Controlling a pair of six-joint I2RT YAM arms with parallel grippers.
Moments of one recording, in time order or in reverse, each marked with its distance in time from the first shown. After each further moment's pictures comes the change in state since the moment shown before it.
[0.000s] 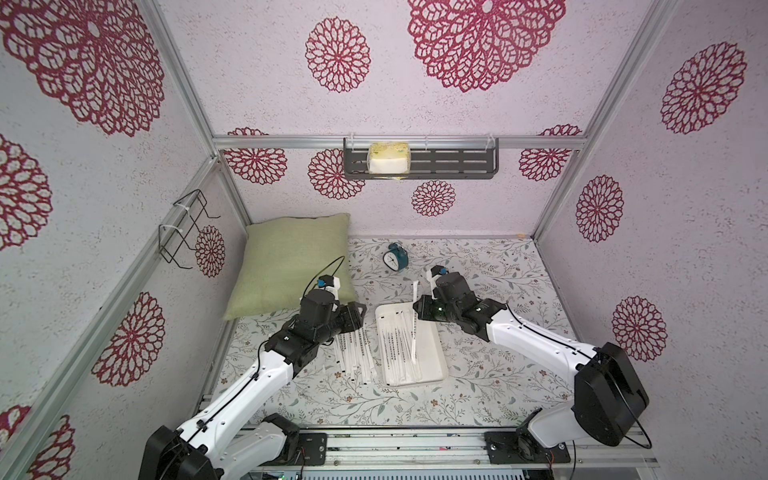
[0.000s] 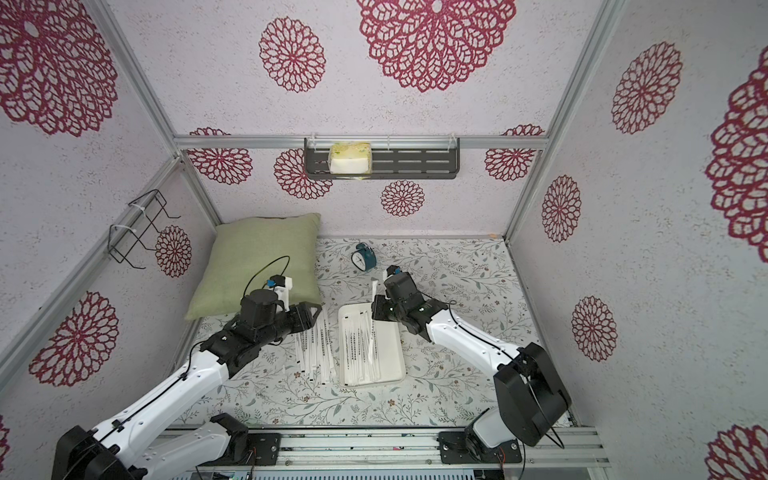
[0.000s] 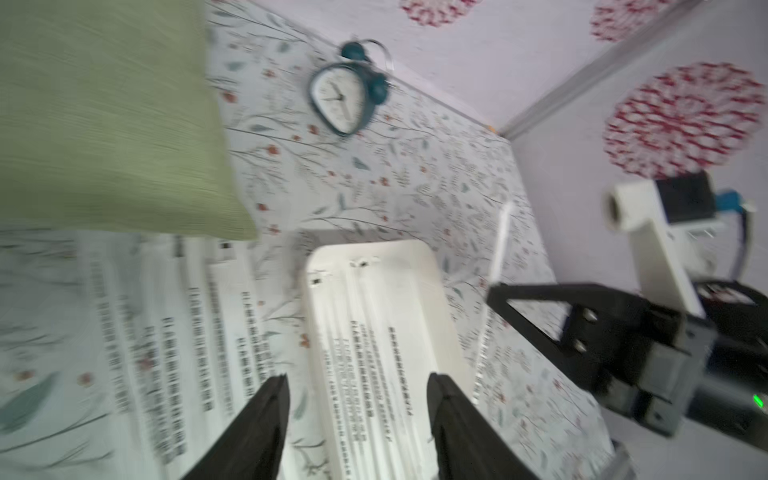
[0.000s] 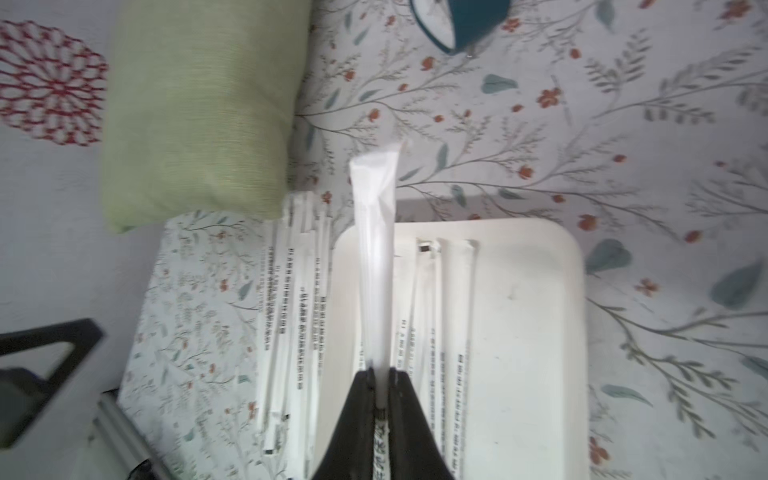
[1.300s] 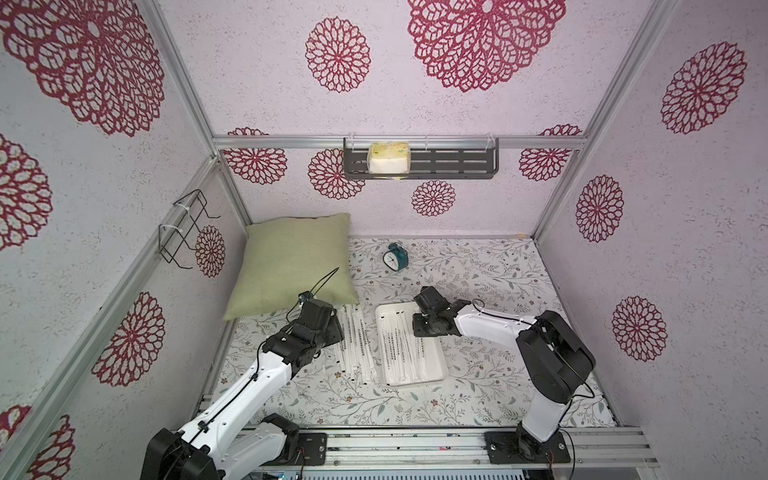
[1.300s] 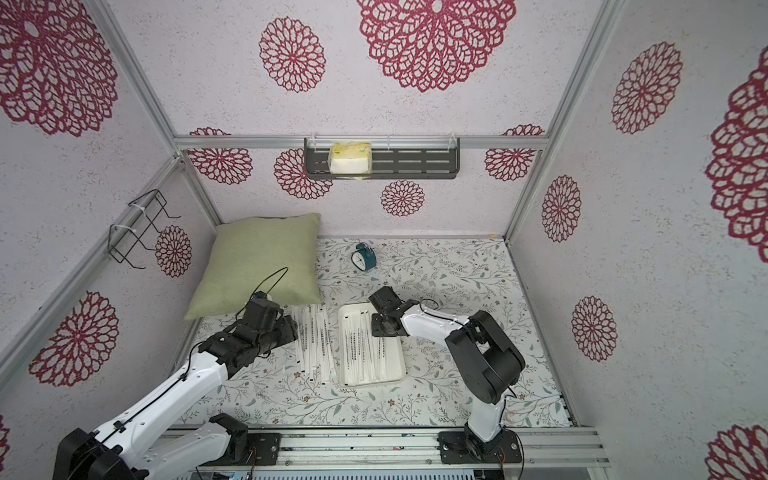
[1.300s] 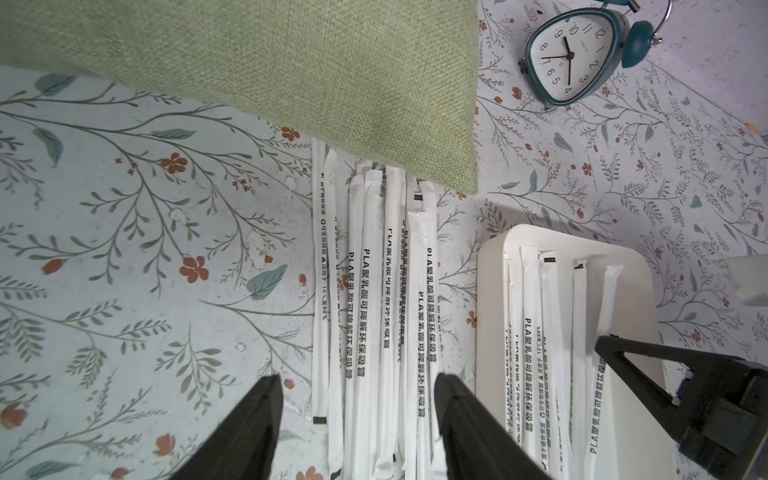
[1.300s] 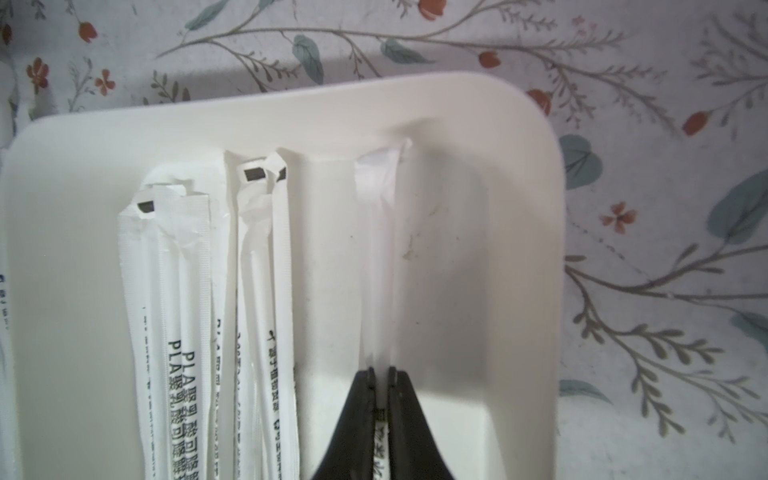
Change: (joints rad) left arm 0.013 -0.007 -0.071 -0.202 -0.201 -0.059; right arm 0.026 0.296 0.064 -0.097 0.118 -0.053
